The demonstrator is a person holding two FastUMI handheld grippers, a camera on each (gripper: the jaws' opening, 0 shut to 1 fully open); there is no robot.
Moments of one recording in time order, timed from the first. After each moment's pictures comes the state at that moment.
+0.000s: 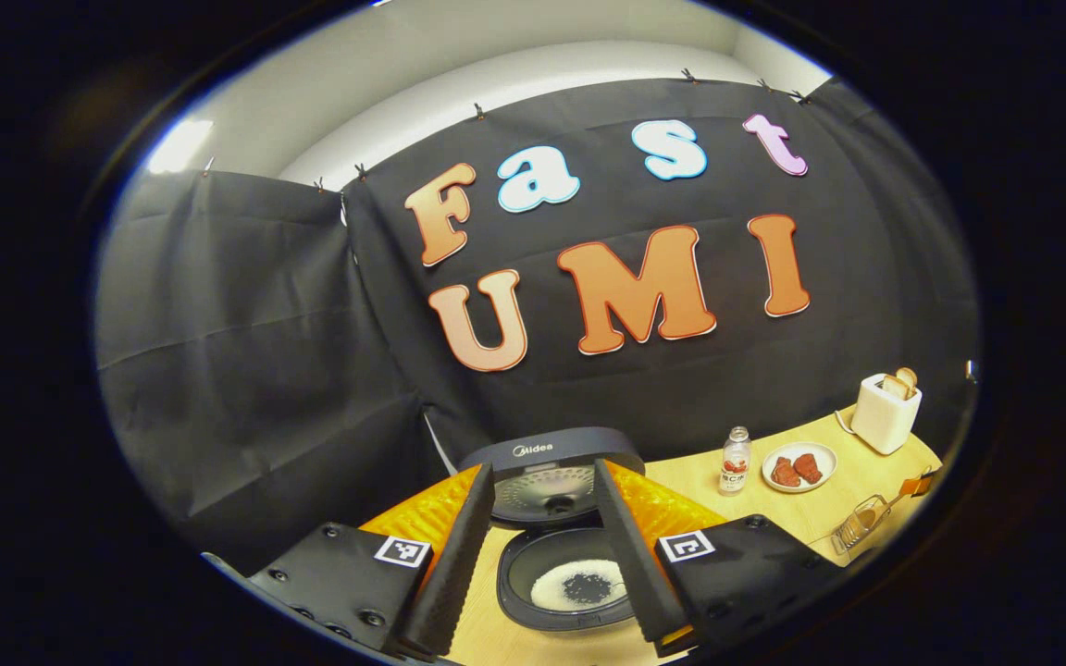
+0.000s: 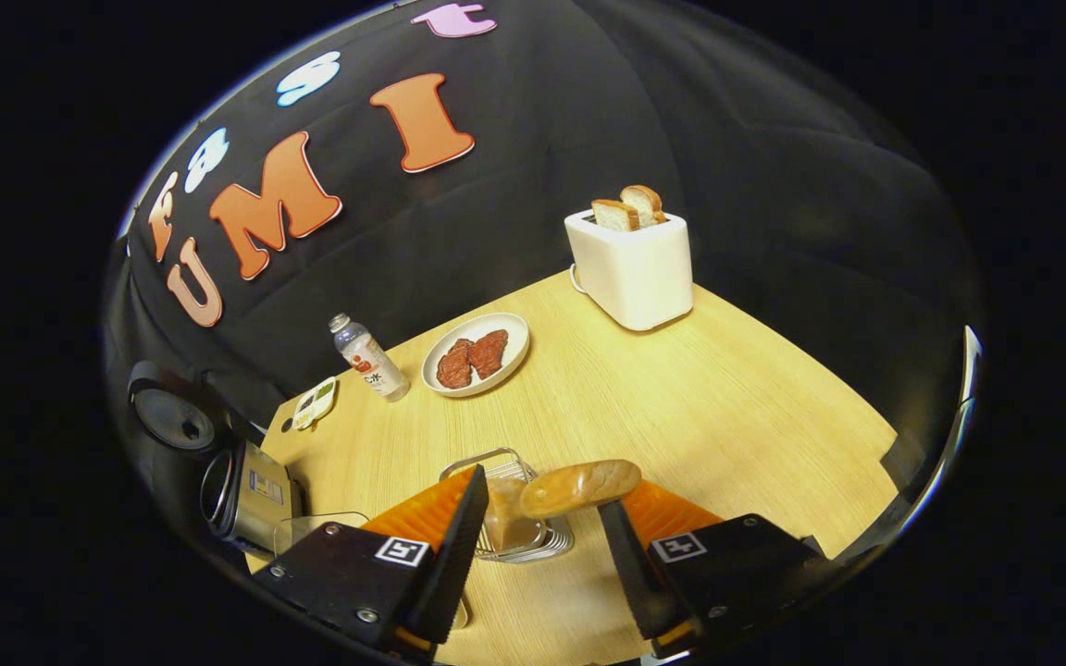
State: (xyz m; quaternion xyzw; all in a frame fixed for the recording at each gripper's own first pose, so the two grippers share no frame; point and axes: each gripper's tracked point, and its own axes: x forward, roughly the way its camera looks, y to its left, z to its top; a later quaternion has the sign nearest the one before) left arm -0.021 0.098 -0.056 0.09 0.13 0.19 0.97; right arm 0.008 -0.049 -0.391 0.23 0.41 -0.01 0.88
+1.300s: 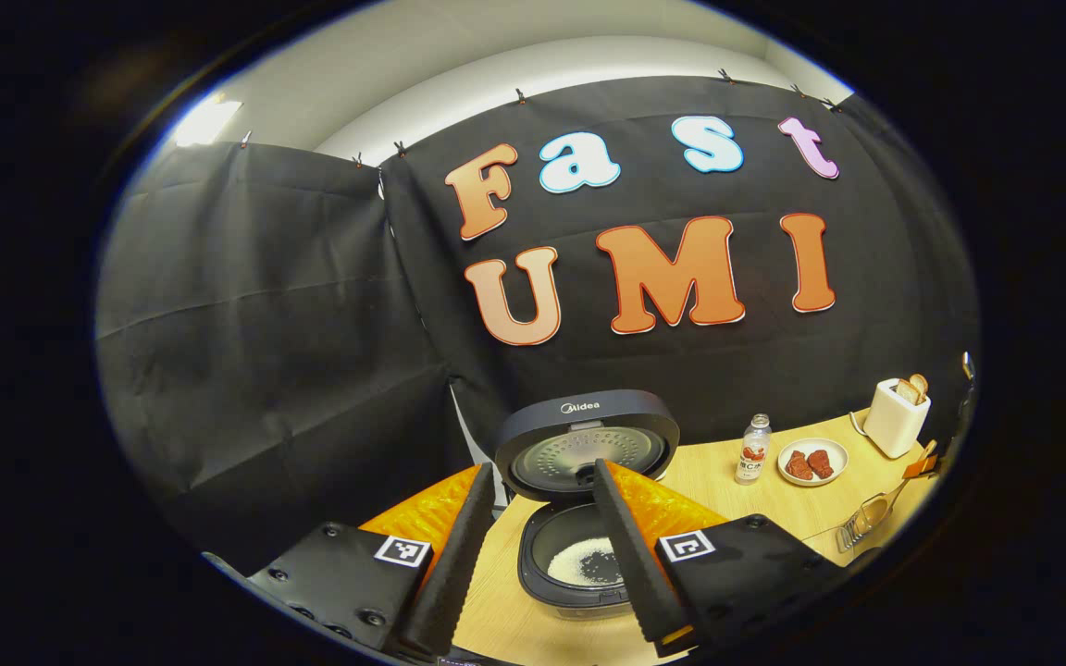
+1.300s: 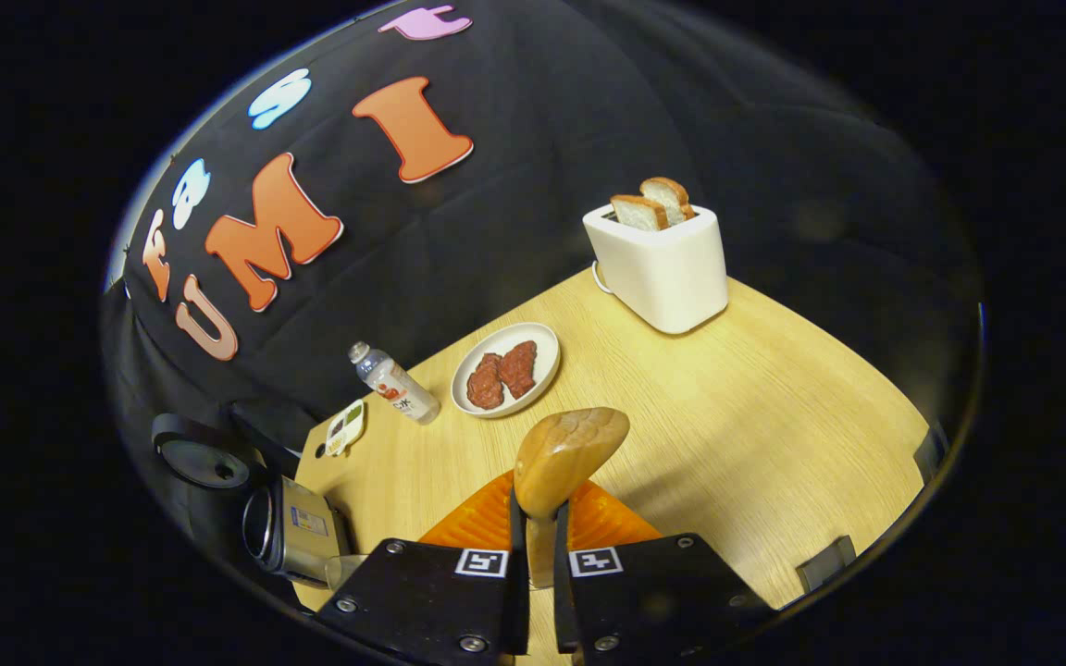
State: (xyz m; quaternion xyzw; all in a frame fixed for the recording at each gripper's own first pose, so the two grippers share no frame) left arm -0.053 0.123 -0.072 0.06 0.14 0.22 0.96; right arm 0.047 -0.043 -0.347 0.28 0.40 0.02 0.87
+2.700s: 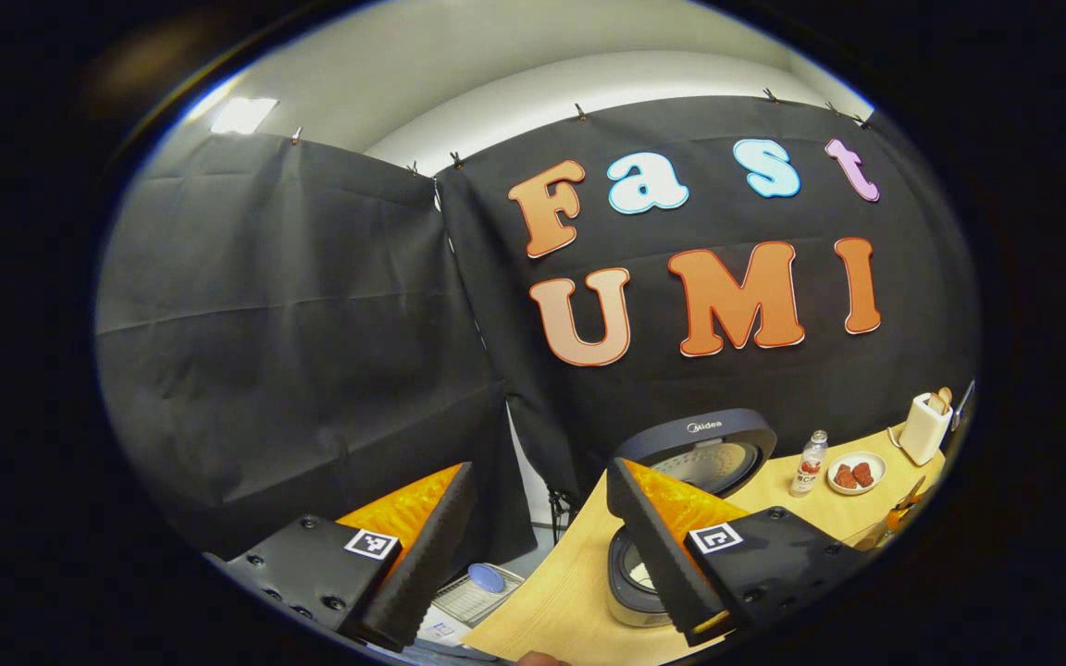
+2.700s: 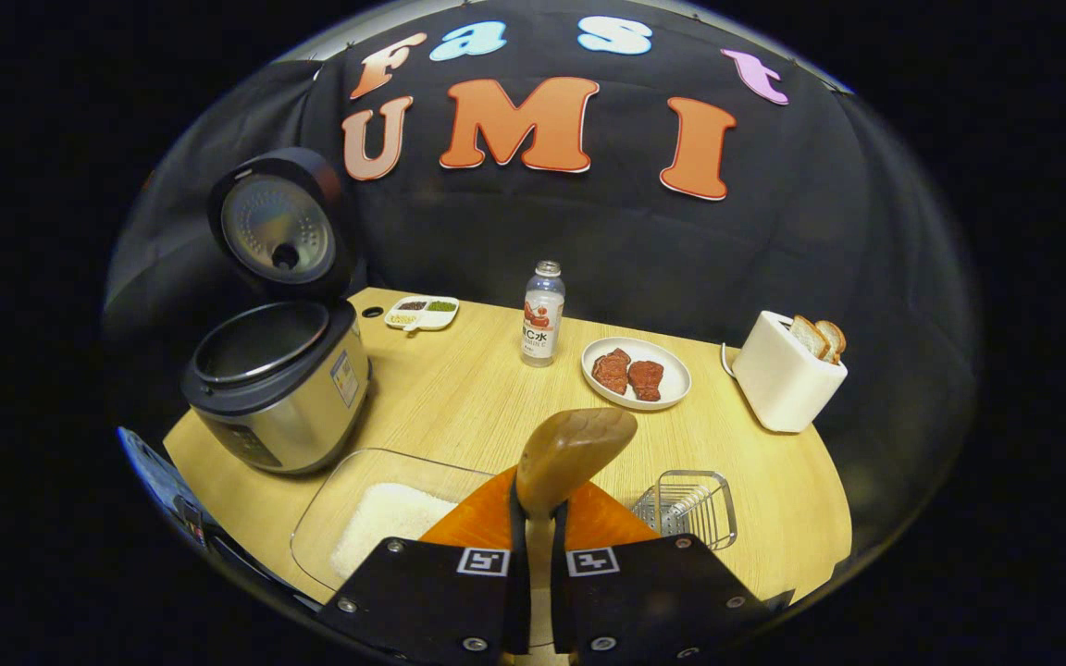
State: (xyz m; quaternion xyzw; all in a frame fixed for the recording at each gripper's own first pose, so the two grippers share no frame) left arm -0.104 0.240 -0.042 0.07 0.11 0.28 0.95; right arm -0.020 0.132 -0.329 -0.04 0.33 0.18 0.93
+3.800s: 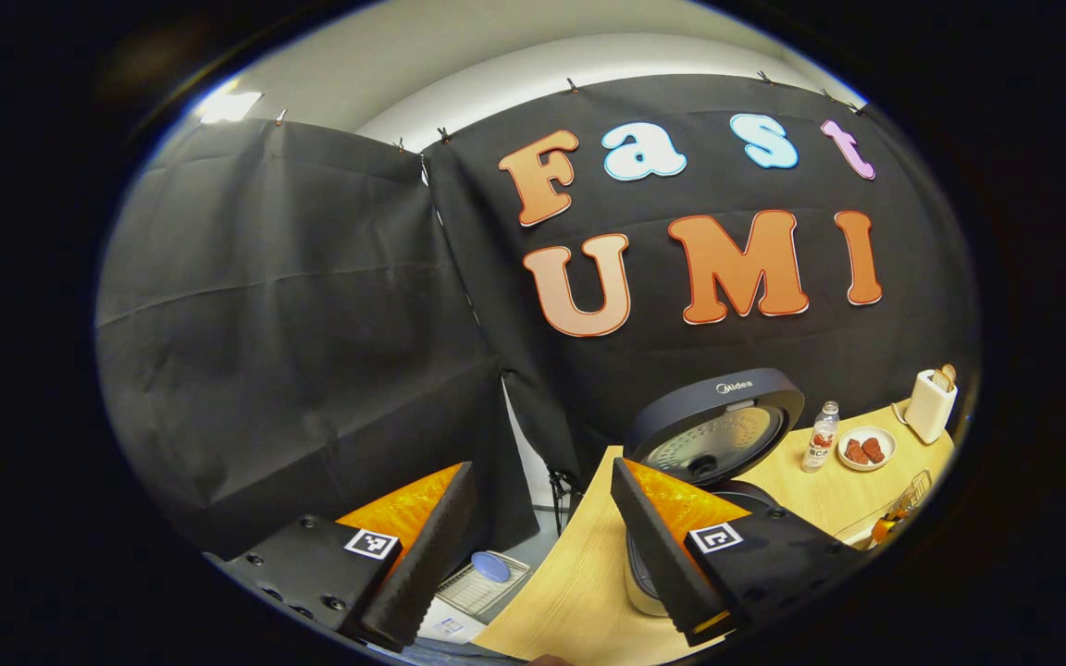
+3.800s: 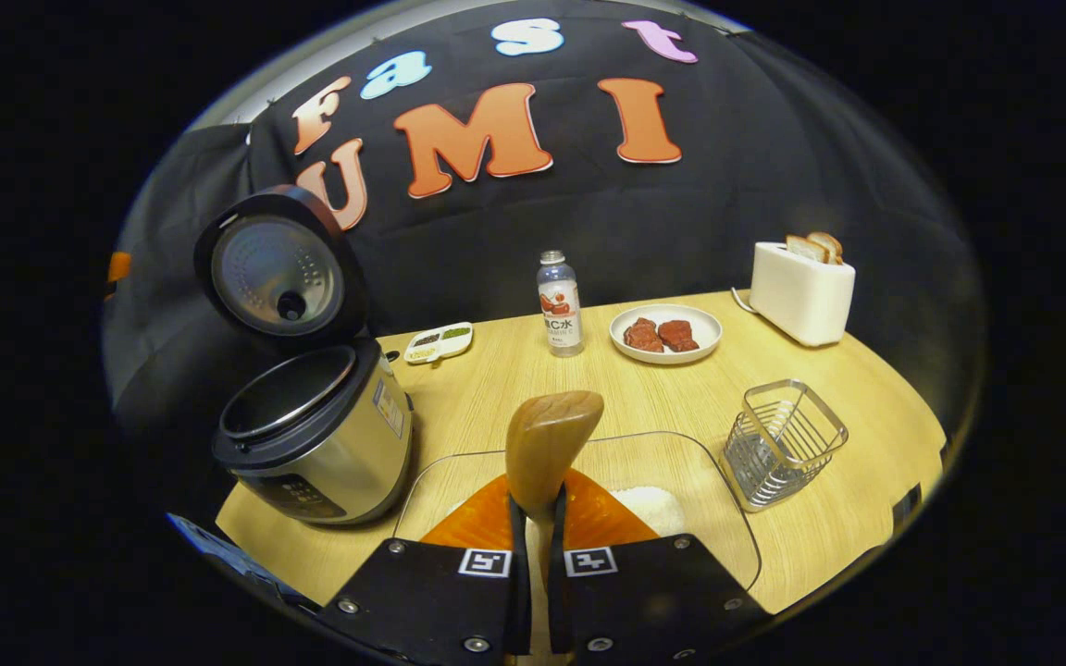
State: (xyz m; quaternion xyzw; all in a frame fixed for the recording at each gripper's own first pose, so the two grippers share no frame) left arm -0.088 0.269 -0.086 0.07 0.15 0.26 0.95; right arm -0.056 0.186 -0.354 0.17 0.33 0.13 0.92
